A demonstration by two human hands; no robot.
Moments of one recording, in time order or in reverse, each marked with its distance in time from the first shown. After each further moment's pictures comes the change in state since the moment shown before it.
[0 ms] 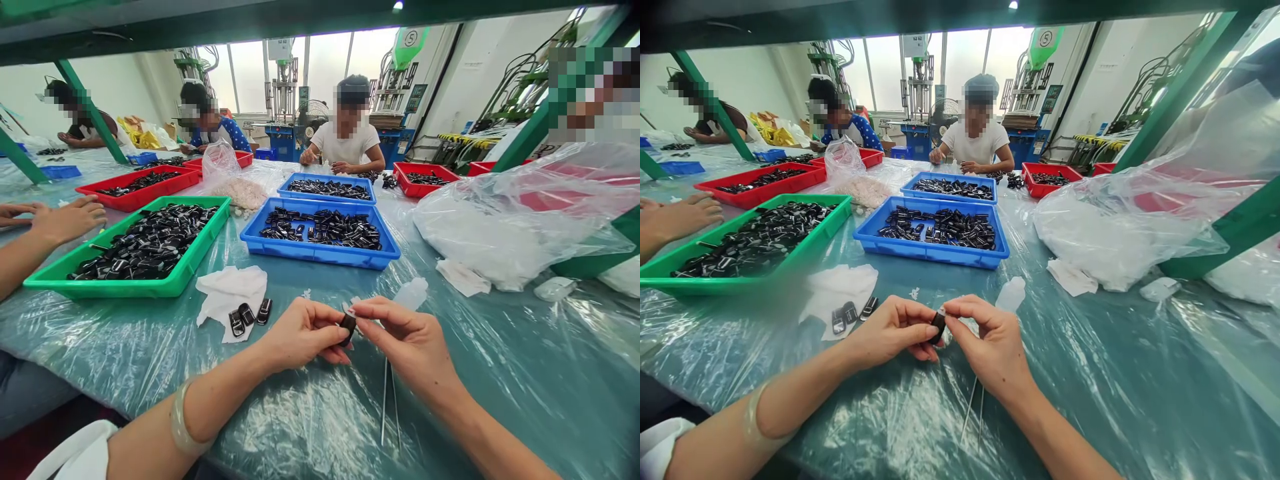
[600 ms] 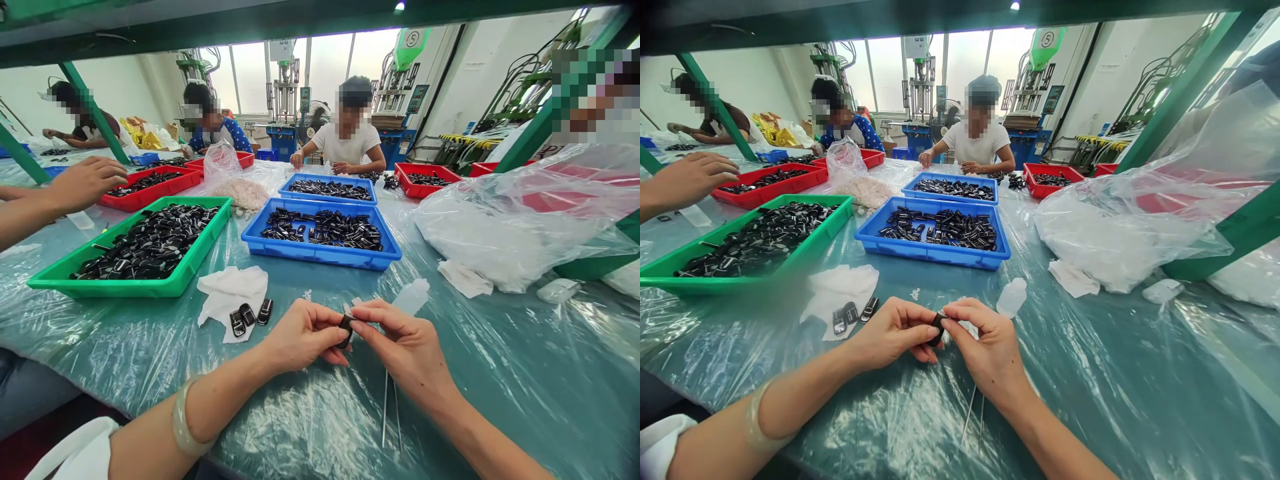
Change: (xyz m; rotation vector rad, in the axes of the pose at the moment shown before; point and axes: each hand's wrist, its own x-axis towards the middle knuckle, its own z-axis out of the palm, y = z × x) left_hand 0.002 -0.005 0.000 0.018 0.010 0.029; right_hand -0.004 0.004 0.003 -0.096 -0.004 0.007
